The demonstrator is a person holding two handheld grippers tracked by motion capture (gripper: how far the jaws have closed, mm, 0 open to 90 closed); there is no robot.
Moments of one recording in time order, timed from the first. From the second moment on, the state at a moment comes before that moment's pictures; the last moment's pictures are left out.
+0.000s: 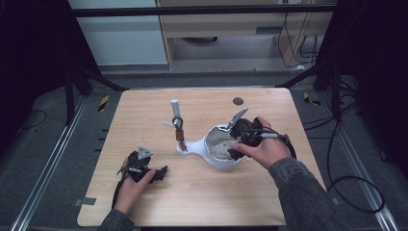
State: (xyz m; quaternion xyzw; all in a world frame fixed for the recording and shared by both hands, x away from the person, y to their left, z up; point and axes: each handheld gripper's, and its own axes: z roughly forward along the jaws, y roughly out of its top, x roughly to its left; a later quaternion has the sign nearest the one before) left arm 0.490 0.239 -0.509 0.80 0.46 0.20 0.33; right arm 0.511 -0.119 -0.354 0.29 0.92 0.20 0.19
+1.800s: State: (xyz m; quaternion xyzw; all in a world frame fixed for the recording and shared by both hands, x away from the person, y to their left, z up) left arm 0.489 0.237 -0.509 0.80 0.46 0.20 0.33; right arm 0.472 -0.220 -0.399 0.41 0.80 0.37 0.24
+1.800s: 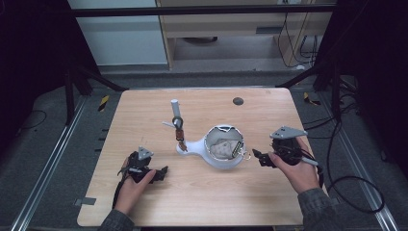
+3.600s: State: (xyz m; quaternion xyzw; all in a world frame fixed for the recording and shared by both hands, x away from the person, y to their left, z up) left arm 0.488 0.237 -0.509 0.80 0.46 0.20 0.33; right arm 0.473 -0.243 -0.512 0.50 0.77 0.33 0.22
